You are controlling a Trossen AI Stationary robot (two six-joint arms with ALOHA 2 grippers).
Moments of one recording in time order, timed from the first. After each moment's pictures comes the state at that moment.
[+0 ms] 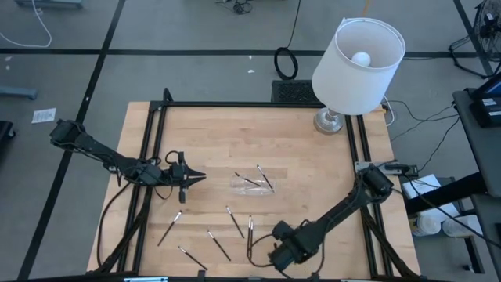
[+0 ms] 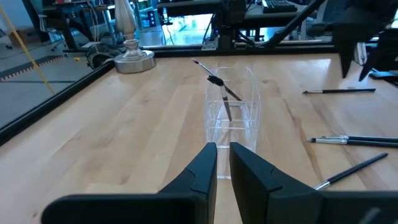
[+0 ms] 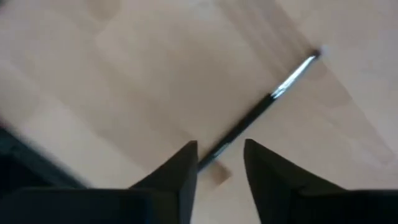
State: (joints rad) left arm -0.40 0.69 0.02 0.47 -0.49 -0.06; right arm 0.65 2.09 1.63 -1.06 -0.03 1.43
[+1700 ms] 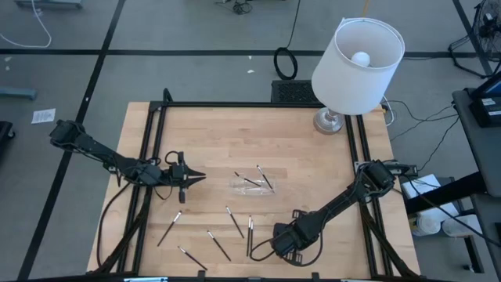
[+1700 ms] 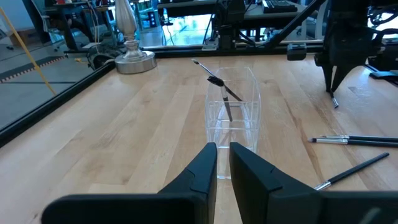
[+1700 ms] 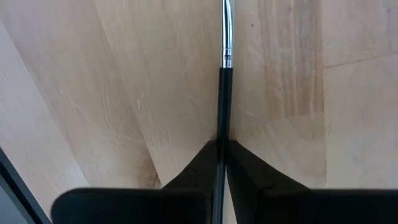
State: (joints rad) left arm -0.40 0.69 0.02 0.47 -0.50 -0.06; right arm 0.58 2.08 1.27 -0.81 -0.07 0.83
